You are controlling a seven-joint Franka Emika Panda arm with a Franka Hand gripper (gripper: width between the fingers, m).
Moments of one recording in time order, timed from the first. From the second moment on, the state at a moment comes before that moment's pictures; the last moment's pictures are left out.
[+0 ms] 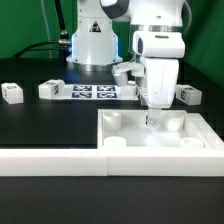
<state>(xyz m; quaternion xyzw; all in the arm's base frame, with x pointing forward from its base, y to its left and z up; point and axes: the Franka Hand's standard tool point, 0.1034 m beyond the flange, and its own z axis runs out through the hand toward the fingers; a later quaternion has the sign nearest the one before) 0.540 0.069 0.010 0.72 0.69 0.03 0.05</state>
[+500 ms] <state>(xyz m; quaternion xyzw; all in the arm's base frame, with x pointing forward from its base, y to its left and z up) 0.531 0.097 0.049 0.81 0.59 0.02 0.05</state>
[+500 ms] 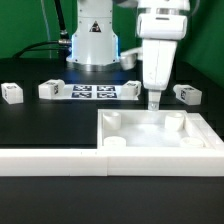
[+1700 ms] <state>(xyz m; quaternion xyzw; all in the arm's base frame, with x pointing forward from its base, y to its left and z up) 0.491 0.194 0.051 0.97 0.23 0.02 0.01</state>
